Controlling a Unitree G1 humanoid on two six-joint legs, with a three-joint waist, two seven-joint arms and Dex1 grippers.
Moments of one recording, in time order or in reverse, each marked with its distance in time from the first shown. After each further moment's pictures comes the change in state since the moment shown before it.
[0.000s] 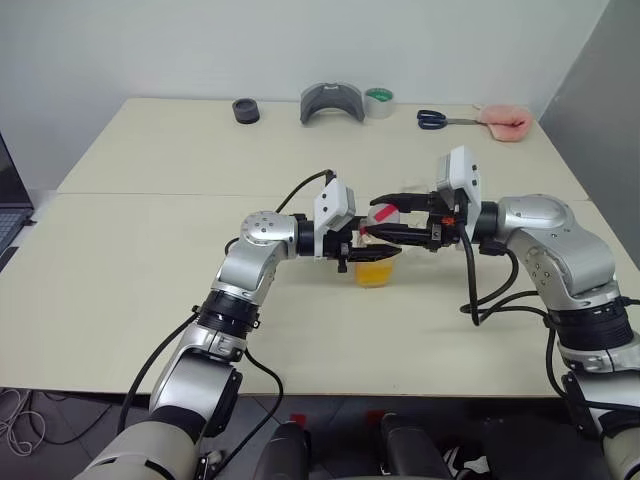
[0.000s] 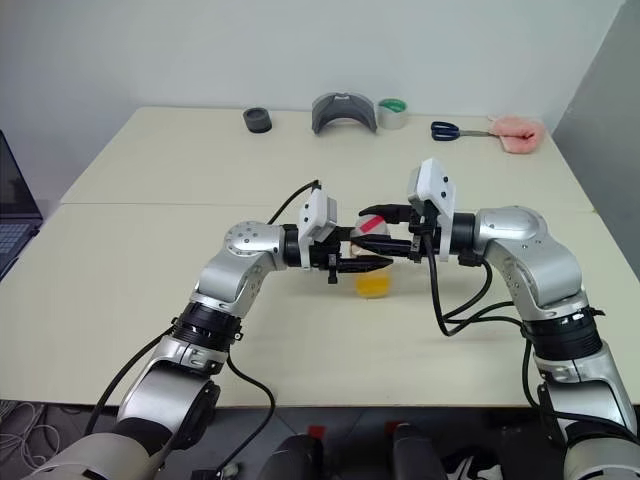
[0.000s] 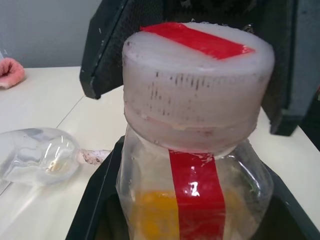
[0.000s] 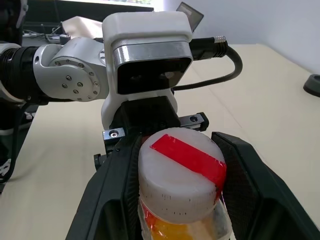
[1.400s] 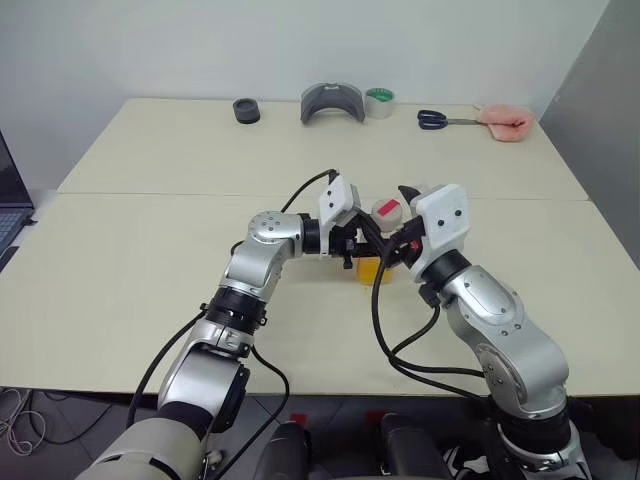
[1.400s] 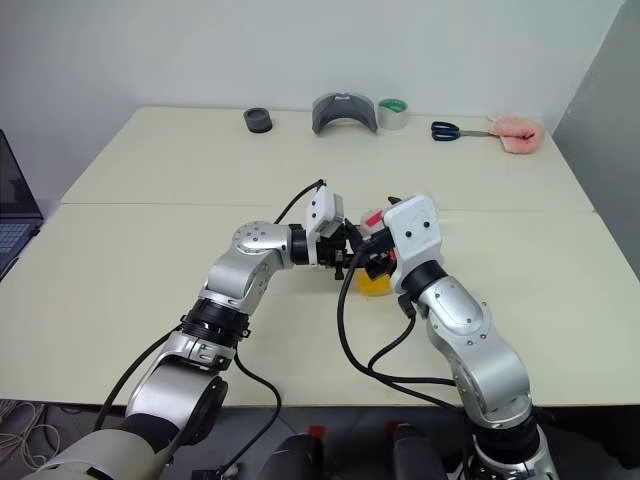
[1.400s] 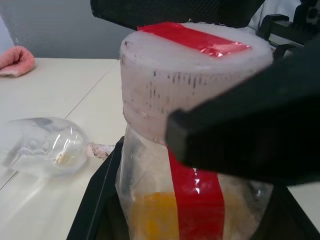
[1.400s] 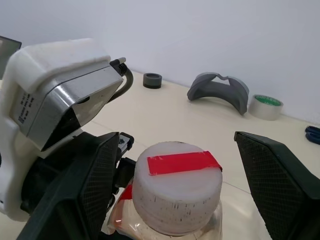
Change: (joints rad) left arm -0.028 -0.040 0.011 0.067 0.028 0.009 0.049; right arm 0.359 0.392 0.079 -0.567 -0.326 0.233 -0.929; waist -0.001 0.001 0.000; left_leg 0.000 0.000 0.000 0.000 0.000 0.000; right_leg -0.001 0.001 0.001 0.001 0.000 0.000
